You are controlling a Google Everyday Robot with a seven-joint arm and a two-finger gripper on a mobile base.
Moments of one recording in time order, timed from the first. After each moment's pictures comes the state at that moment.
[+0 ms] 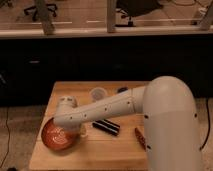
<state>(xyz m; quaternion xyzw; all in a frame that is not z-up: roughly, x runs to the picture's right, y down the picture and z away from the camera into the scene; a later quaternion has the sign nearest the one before) -0.175 0.238 0.795 -0.20 -0.21 -0.61 0.73</state>
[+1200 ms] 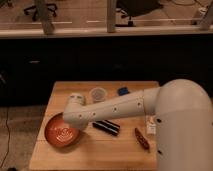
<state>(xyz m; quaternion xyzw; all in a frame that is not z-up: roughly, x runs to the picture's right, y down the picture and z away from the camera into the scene) -0.139 0.223 0.796 -0.19 -0.21 -0.60 0.75</state>
